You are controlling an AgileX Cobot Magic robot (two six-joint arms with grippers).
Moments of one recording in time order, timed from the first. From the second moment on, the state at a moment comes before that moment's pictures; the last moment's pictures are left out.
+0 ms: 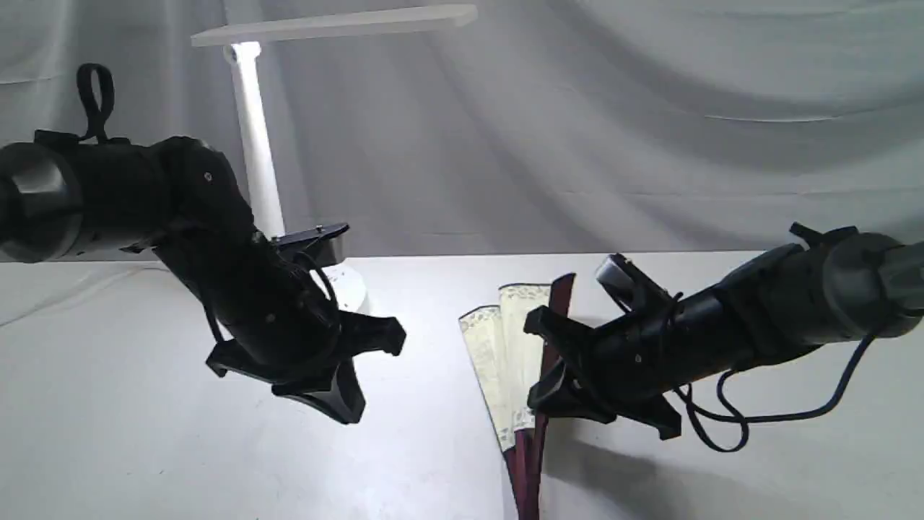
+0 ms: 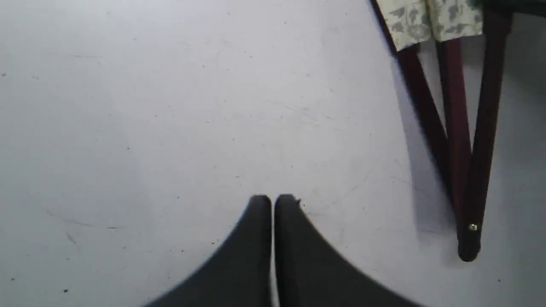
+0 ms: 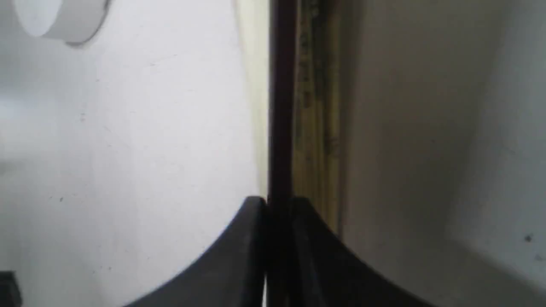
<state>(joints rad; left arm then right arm) -0.34 2.05 -1.52 -0.45 0.97 0.13 0.07 2.13 -1.30 1.19 0.64 -0.56</state>
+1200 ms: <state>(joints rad) -0.56 1.94 -1.51 -0.04 0.79 0.04 -0.13 2.00 -1.30 1.25 1.21 -0.89</state>
